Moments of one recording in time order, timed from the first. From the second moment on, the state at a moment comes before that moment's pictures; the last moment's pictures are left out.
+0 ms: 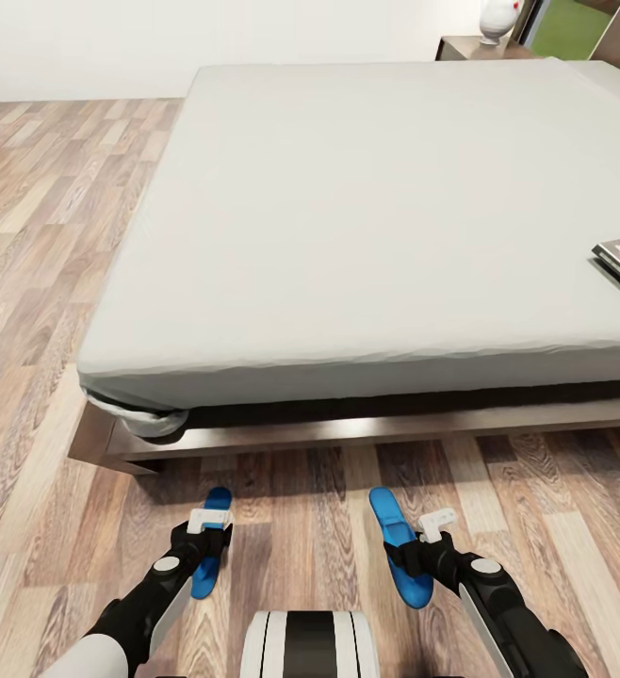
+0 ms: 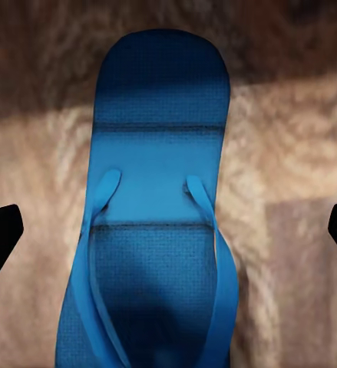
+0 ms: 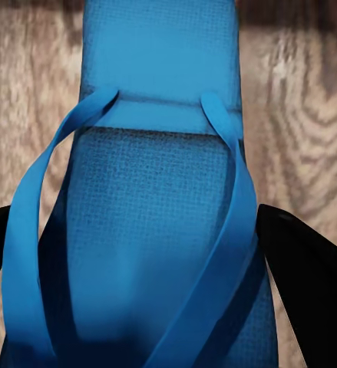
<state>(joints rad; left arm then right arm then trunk) -0.55 0.03 -0.19 -0.51 0.12 0.00 0.07 -0.29 -0.11 0.12 -1.15 -0.02 0.46 0.25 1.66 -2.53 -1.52</state>
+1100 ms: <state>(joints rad) -0.55 0.03 -0.19 -0.52 0.12 0.00 0.07 -0.29 -0.11 0.12 -1.15 -0.02 0.46 0.24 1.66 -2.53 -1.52</state>
